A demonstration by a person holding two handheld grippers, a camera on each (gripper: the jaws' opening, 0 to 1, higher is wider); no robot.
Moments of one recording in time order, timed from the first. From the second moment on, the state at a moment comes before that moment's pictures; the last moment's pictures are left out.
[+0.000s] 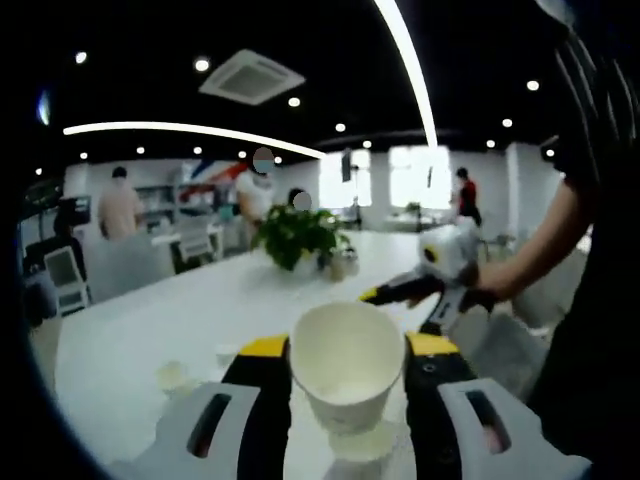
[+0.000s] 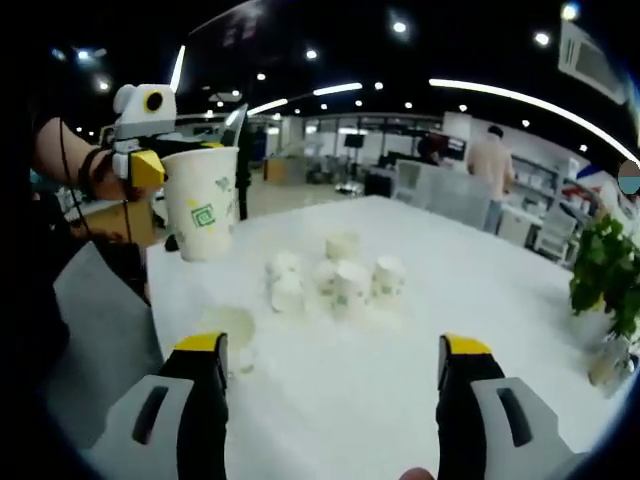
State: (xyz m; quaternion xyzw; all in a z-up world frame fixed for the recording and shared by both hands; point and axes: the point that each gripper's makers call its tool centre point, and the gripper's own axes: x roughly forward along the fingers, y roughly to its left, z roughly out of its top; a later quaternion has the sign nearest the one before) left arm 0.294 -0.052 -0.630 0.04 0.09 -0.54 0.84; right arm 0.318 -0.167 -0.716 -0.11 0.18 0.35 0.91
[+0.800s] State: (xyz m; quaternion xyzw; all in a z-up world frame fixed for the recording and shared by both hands) left arm 0.288 -0.073 -0.716 0.07 0.14 -0.55 0.82; right arm 0.314 -0.196 -0.730 -0.11 0.20 0.33 0.92
